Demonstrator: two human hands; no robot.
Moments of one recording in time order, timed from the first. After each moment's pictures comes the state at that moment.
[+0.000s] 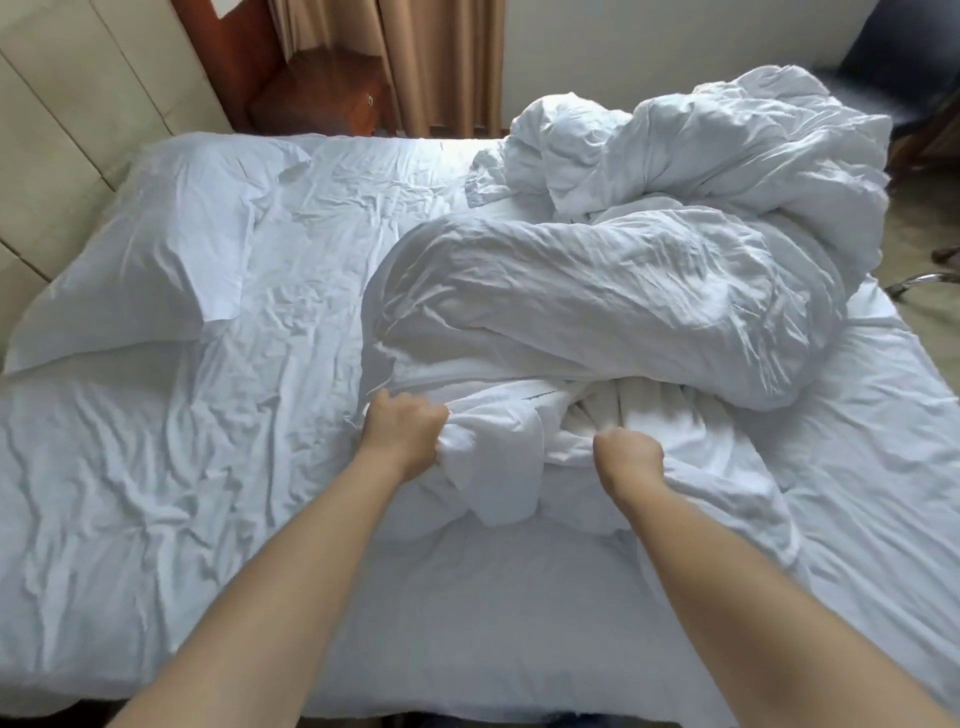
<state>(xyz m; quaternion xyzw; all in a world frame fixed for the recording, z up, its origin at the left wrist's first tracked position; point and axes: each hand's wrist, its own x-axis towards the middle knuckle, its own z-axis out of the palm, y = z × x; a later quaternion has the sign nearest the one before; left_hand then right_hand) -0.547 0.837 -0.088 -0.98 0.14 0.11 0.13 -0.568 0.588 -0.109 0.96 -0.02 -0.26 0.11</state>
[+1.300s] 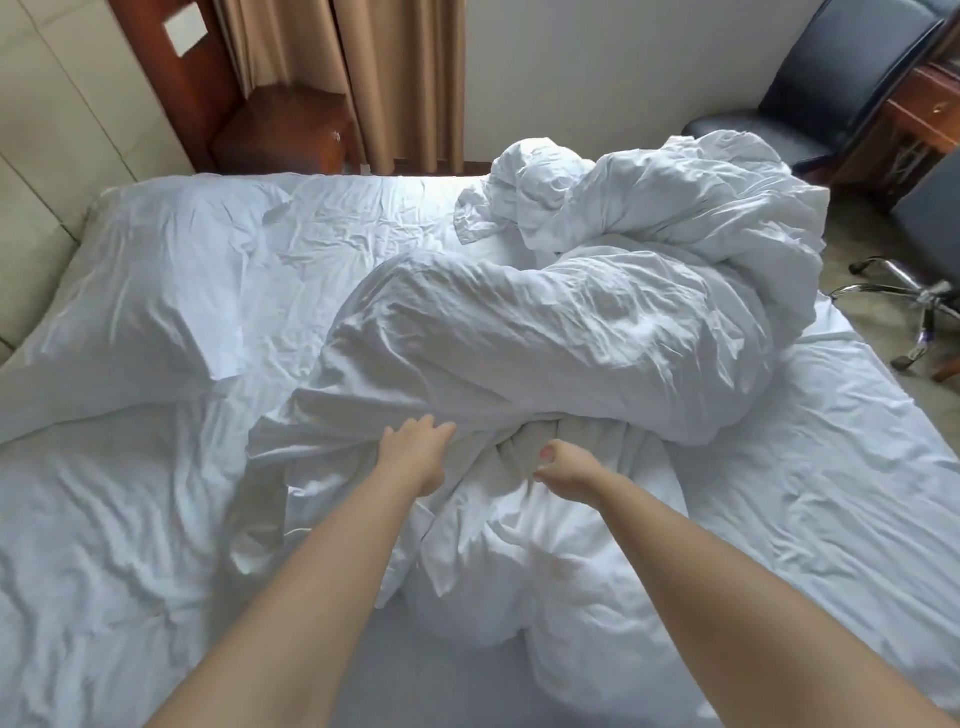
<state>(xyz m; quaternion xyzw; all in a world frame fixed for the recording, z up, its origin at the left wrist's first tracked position) -0.483 0.929 -0.083 -0.96 0.16 0.22 0.01 -0.524 0.724 -0.094 0.91 -0.17 -0.28 -0.27</state>
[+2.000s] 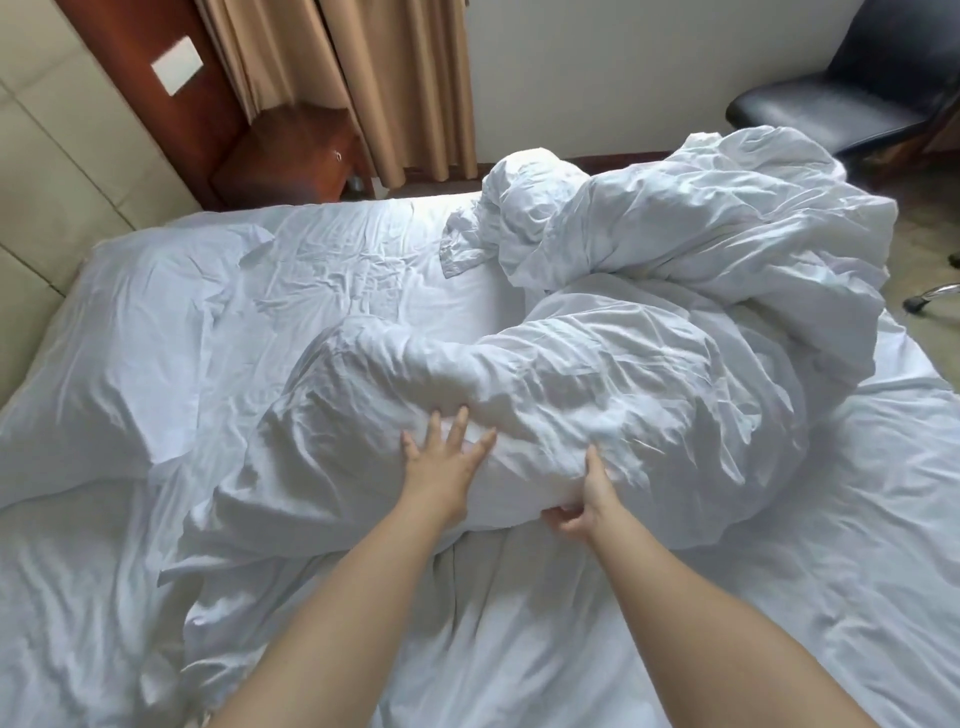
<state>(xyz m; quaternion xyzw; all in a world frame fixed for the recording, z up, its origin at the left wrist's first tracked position) -0.366 0.756 -0.075 -0.96 0.16 0.21 0.09 -0.380 0.573 -0.157 0.36 -0.55 -0.17 -0.74</state>
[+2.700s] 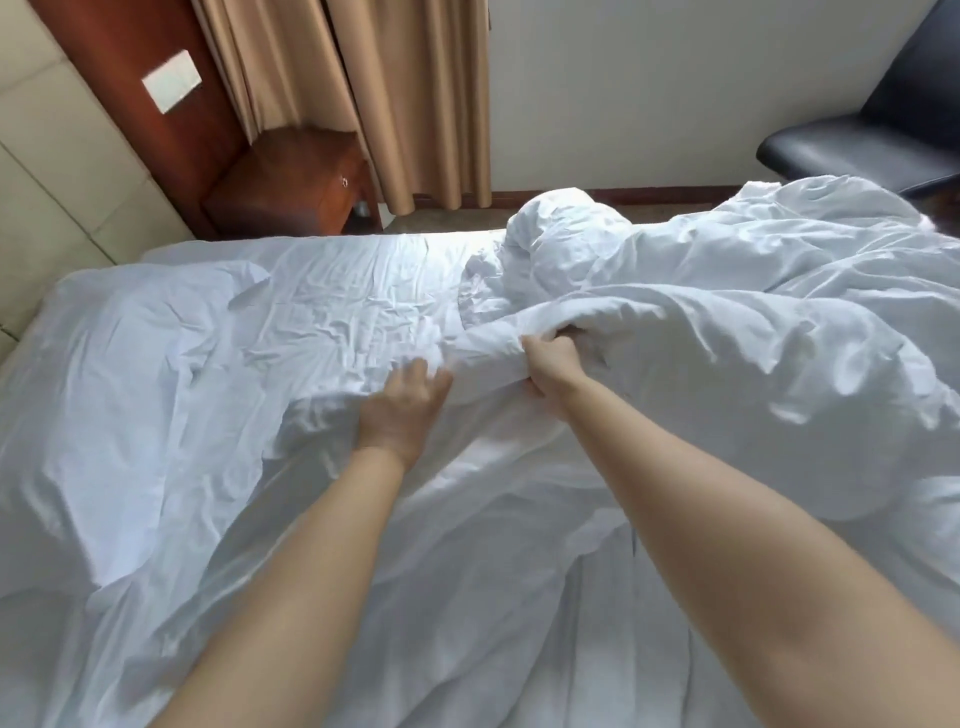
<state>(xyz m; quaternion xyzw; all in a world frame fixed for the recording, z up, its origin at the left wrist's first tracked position) -0.132 0.824 -0.073 -0.96 0.21 -0.18 0.05 -0.082 0.646 -0.065 0.70 -0.26 -0.03 -0.67</state>
